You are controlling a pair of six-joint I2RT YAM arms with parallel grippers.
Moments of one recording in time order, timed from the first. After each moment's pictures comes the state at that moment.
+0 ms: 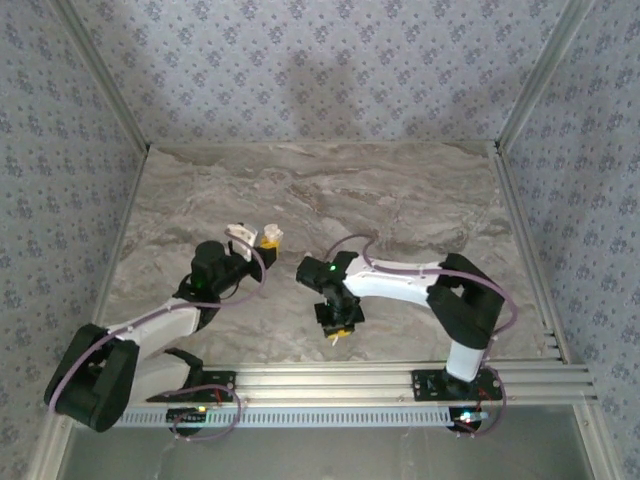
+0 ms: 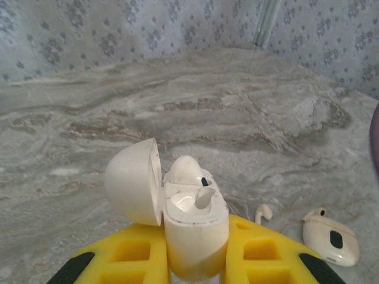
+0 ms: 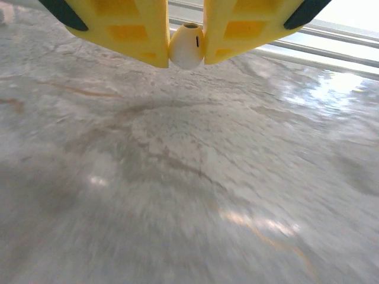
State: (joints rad) left arm -0.44 1.16 0.32 0.60 0.31 -0.09; right arm 1.03 1.74 1.16 -0.96 -0.21 0.78
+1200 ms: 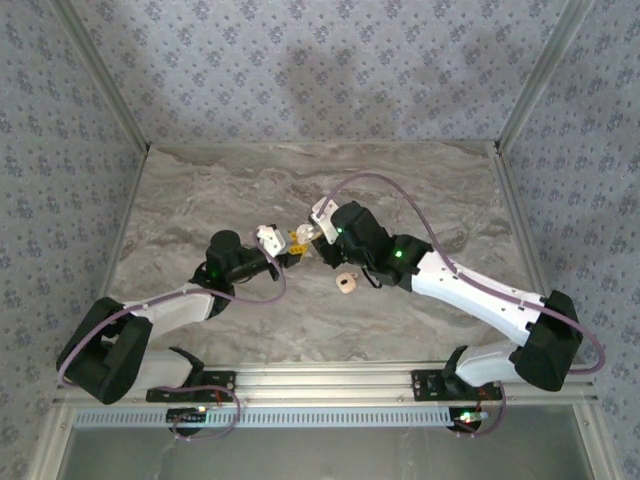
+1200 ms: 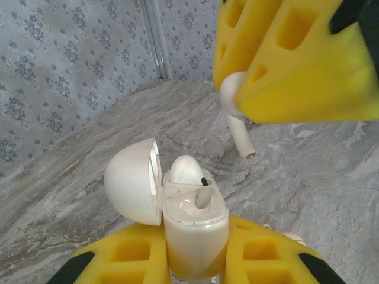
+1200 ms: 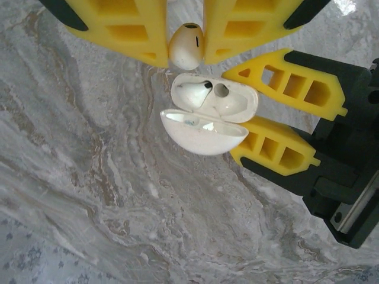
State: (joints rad) left arm -0.54 1.29 0.44 0.72 0.55 0.21; right arm 0.91 1.34 1.14 -0.40 0.15 0.01
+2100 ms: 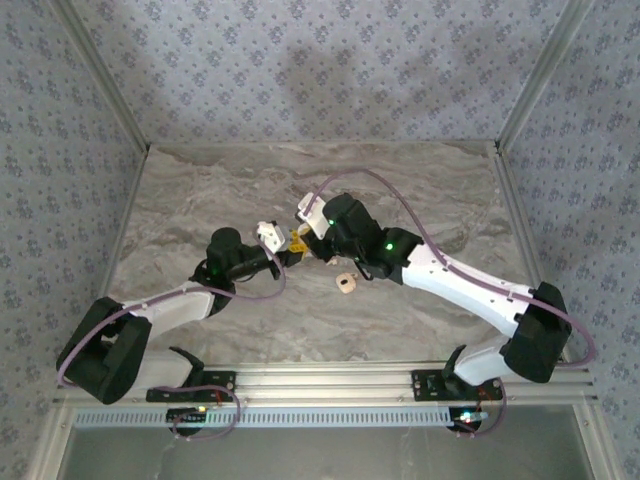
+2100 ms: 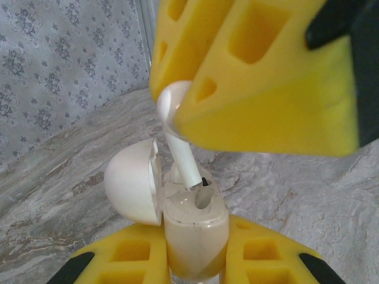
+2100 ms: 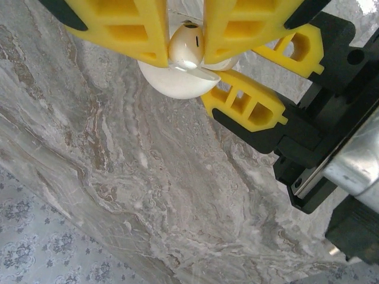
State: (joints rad) left arm -0.54 1.29 0.46 0.70 0.58 0.15; right arm 0.91 1.41 1.21 -0.37 0.11 -0.11
